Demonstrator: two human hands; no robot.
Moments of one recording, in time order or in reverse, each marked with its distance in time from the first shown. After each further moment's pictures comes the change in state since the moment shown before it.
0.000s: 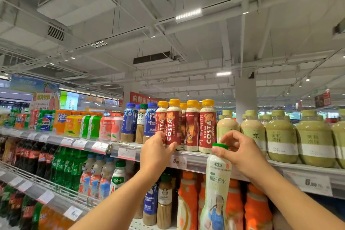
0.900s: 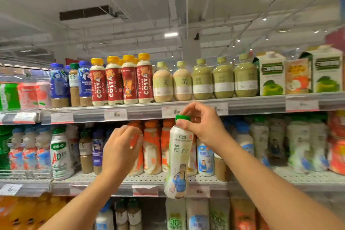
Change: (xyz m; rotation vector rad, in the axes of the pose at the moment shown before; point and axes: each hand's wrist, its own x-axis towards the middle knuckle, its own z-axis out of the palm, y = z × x) left_hand -0.146 0.020 0.013 -0.121 -0.043 0.403; right_hand -0.116 -0.009 -0.054 0.023 0.053 0.097
